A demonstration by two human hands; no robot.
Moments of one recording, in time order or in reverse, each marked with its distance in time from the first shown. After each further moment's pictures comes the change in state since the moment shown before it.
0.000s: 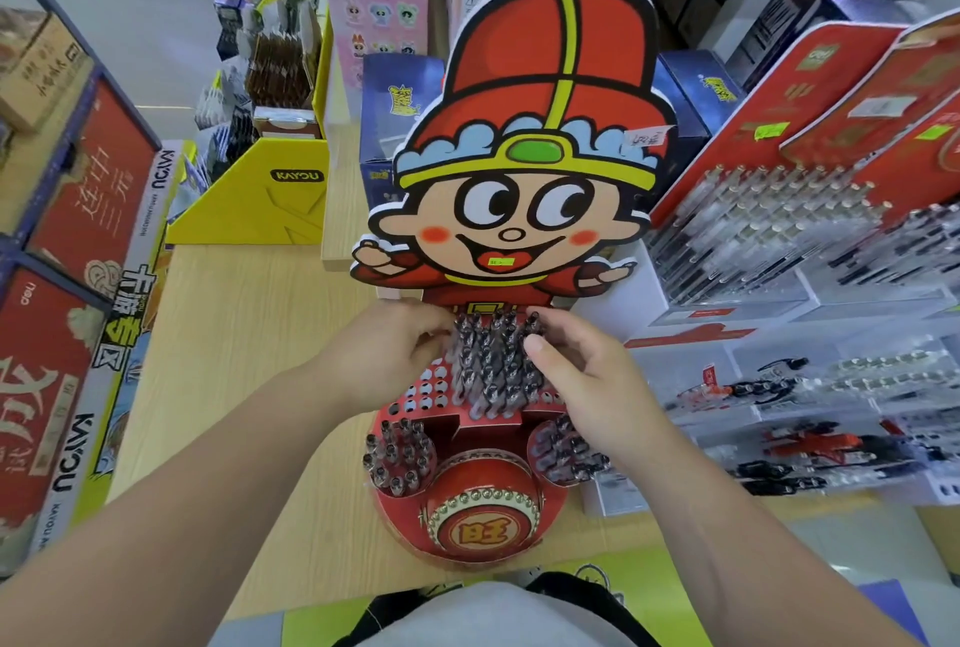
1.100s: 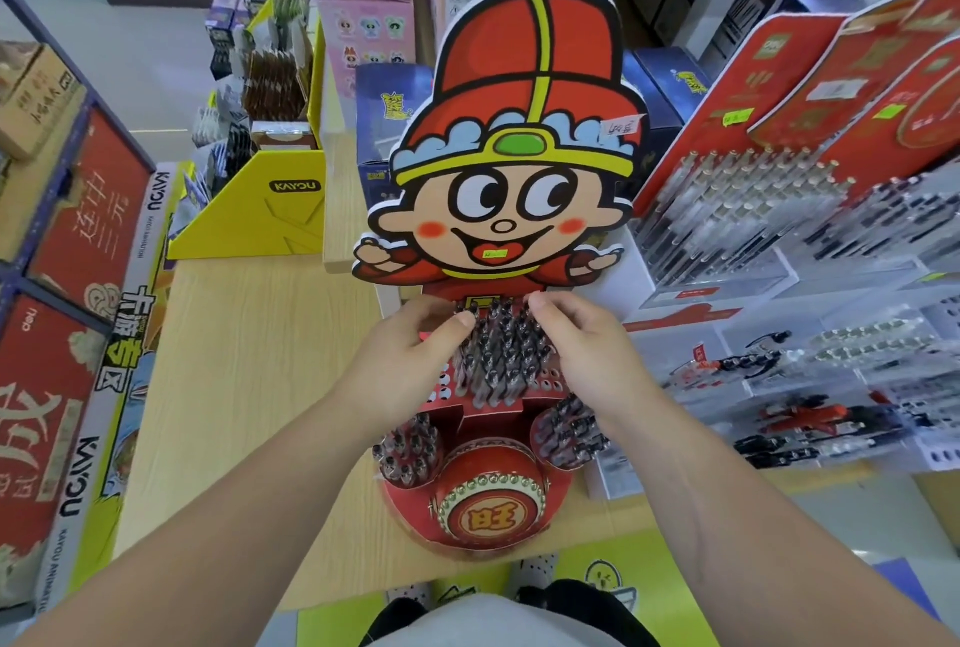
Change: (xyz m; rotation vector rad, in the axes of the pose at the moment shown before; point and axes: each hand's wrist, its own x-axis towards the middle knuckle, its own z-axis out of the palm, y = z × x) left_hand -0.021 0.034 0.014 -0.533 0.153 -0.426; right_hand 0.010 -0.013 0.008 0.159 0.129 0.119
